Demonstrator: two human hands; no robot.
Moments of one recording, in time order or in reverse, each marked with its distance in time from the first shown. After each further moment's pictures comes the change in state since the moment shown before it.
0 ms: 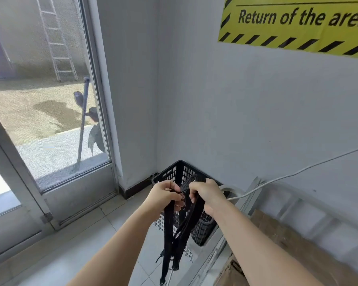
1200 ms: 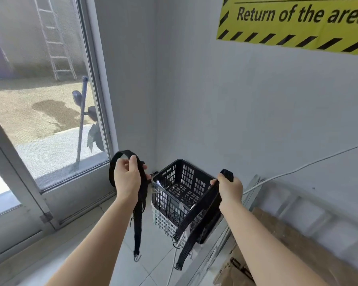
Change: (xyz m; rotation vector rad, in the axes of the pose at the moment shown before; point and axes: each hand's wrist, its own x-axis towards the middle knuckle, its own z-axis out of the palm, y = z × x) left_hand -0.005 0.033 -0.041 -0.164 0.645 0.361; right_hand 0.021 0.013 -0.041 0.233 0.458 -0.131
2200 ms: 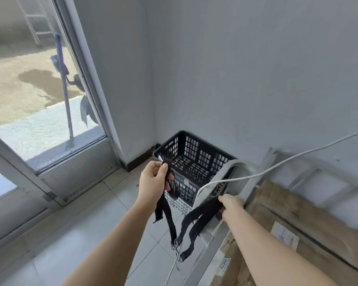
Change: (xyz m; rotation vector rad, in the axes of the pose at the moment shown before) left_hand 0.010 -0.089 0.036 0.231 -0.321 -0.175; right_hand 0.099 0.157 0.007 -0.150 0.107 0.529
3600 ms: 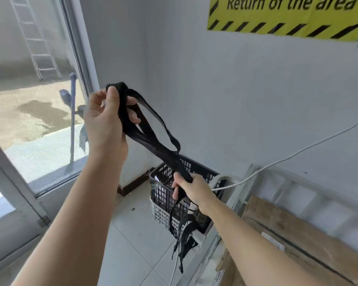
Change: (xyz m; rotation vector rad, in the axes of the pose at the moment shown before) left_hand -0.091 0.205 -0.082 -0.647 0.035 0.591; right_hand -0.224 -0.044 -0.009 -0.402 -0.650 -0.822
